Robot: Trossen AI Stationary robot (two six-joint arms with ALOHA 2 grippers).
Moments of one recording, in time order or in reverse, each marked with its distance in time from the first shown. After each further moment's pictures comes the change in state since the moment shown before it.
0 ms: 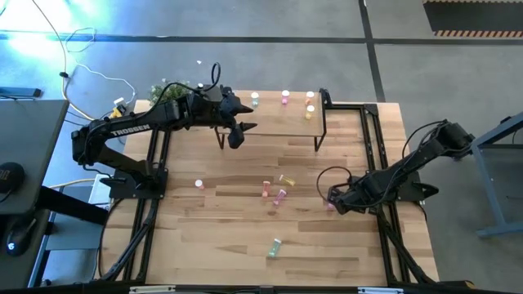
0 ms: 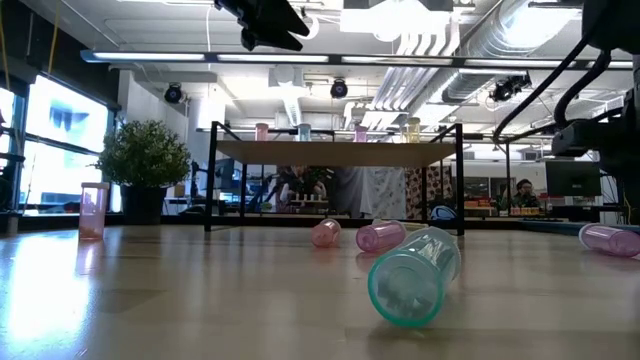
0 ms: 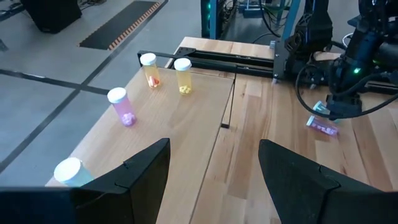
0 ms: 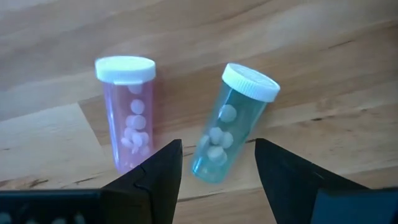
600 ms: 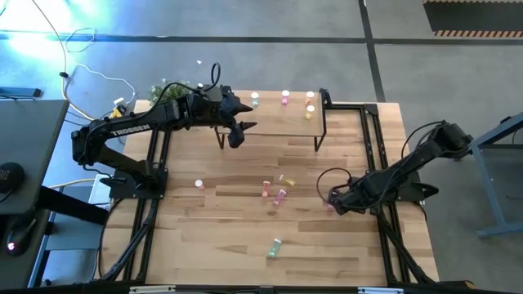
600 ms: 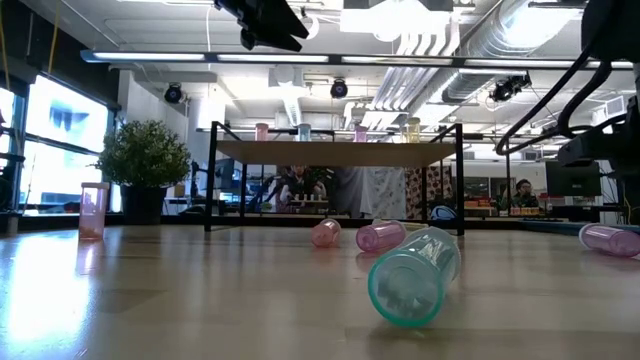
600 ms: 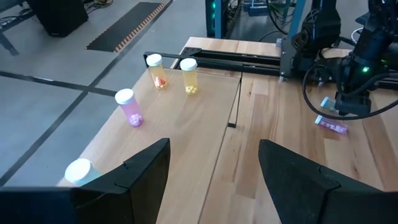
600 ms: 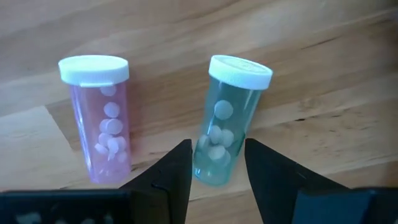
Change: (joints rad) left arm 0.000 0.000 0.000 0.000 -0.026 0.027; right arm 0.000 0.038 -0.002 -0.007 -0.041 -0.004
